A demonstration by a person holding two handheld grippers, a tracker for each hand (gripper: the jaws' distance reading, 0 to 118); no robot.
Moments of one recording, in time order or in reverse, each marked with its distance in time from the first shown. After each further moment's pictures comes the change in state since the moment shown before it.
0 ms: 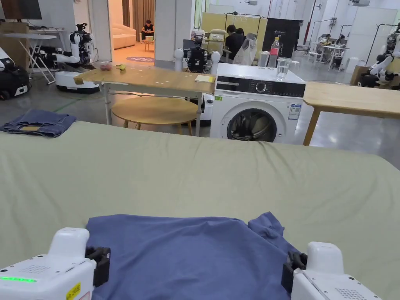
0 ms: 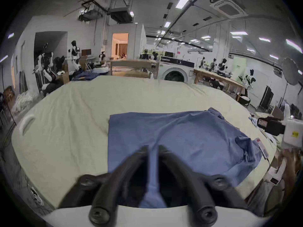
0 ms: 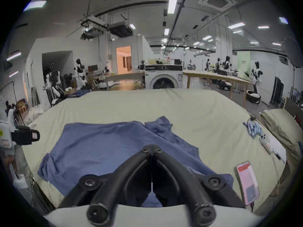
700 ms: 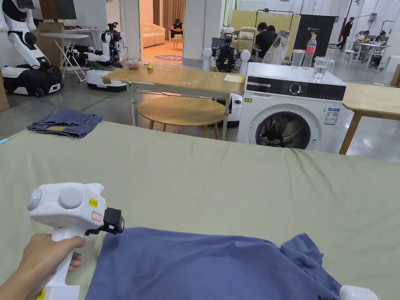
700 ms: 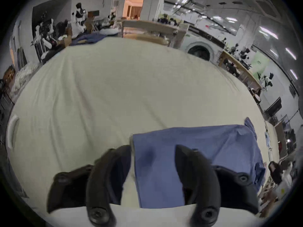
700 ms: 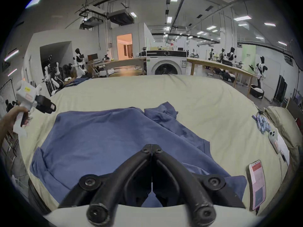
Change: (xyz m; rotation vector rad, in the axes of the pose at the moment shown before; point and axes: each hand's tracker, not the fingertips) left arm -0.126 0.117 -0.198 -0.422 0.055 0.188; right arm 0.010 -0.010 -0.067 -0.152 0.005 0.023
